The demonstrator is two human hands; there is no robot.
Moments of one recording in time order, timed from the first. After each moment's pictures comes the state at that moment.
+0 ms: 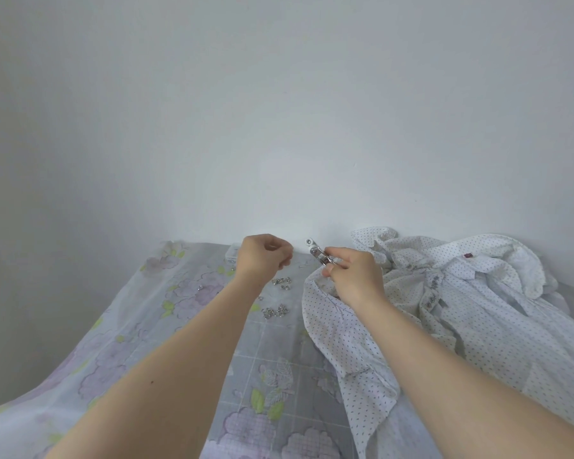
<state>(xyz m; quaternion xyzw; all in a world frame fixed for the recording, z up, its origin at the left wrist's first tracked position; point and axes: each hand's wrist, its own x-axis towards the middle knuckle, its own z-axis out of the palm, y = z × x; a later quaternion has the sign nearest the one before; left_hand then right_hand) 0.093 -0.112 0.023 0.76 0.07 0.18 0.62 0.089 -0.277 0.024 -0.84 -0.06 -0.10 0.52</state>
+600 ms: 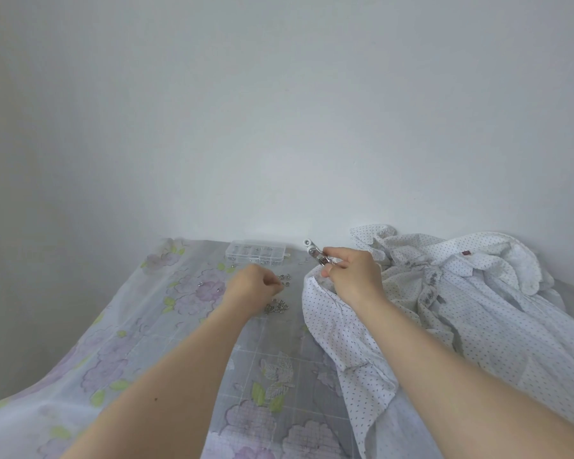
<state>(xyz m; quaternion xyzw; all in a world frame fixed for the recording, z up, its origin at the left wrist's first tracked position) 0.081 -0.098 -0.017 0.93 0.07 0.09 0.36 0.083 -0.276 0.022 -0.85 -0.06 -0.09 0.52</state>
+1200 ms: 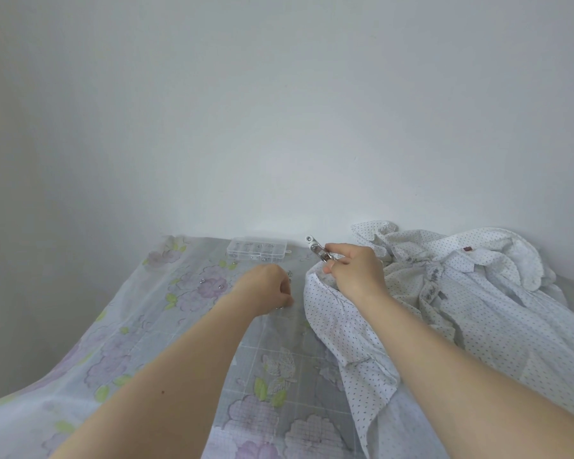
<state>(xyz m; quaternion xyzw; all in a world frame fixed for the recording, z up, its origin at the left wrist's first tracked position) 0.082 -0.107 -0.009 0.98 -0.03 0.04 0.17 0.086 -0.276 0.022 -0.85 -0.05 -0.09 0.52</state>
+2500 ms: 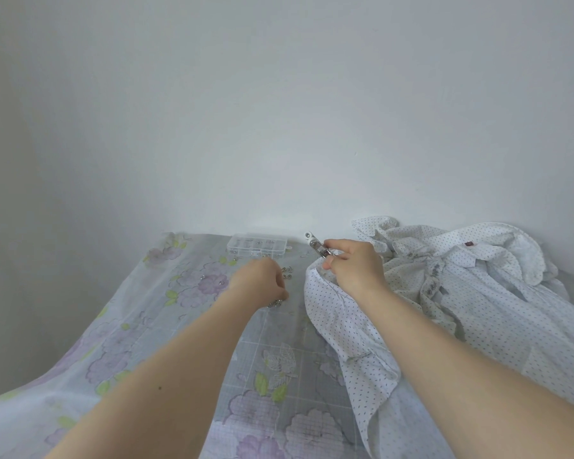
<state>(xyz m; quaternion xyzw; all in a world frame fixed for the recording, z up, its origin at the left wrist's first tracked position) 0.080 -0.105 -0.007 0.98 0.05 0.03 0.21 0.086 -0.276 0.022 -0.85 -0.05 -0.09 0.52</state>
